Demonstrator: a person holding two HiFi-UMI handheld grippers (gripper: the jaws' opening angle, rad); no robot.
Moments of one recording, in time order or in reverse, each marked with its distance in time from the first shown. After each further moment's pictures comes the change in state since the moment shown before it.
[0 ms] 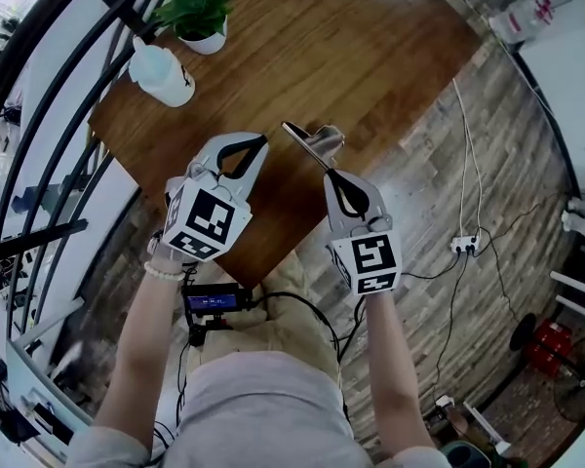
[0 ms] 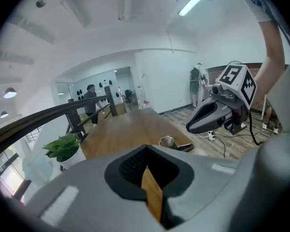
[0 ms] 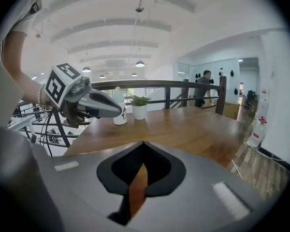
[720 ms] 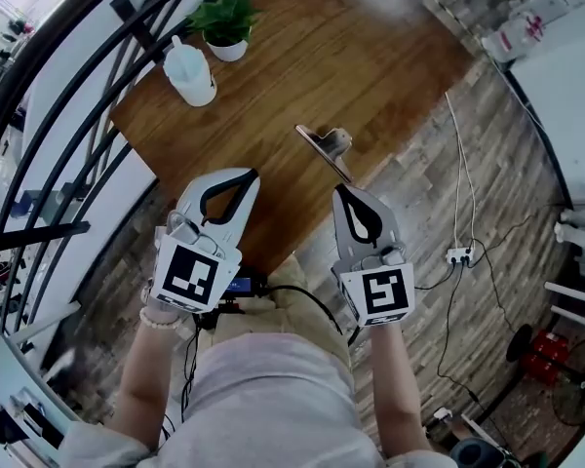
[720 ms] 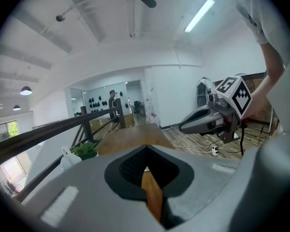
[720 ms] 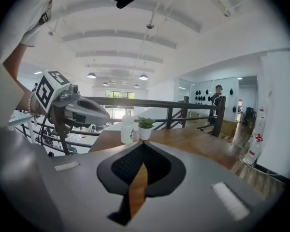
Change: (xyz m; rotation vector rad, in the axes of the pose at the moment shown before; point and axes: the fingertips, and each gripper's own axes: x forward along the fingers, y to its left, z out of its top) left arm -0.124 -0.021 0.045 -0.051 -0.154 0.093; right arm -0.071 0.054 0.075 -0.097 -0.155 -0.038
